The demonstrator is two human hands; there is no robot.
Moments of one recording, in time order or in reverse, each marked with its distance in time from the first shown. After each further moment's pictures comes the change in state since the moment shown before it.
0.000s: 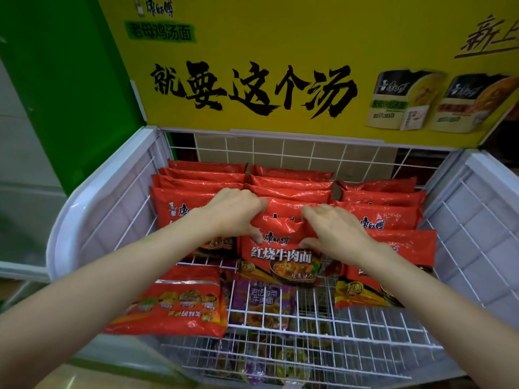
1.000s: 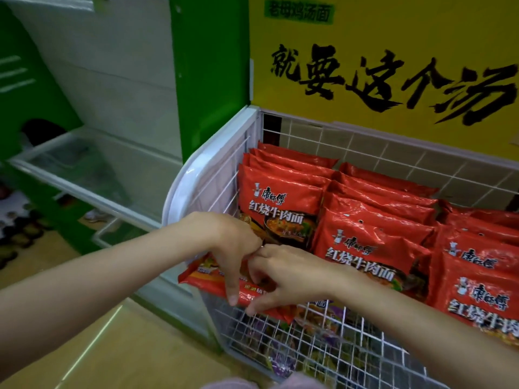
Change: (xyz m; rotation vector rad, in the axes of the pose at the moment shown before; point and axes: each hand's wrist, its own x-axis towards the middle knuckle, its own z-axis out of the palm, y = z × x) left_hand -0.124 -0.040 0.006 -0.137 -0.693 -0.083; right_hand 0.033 -0.159 0.014 0.191 -0.332 -0.747
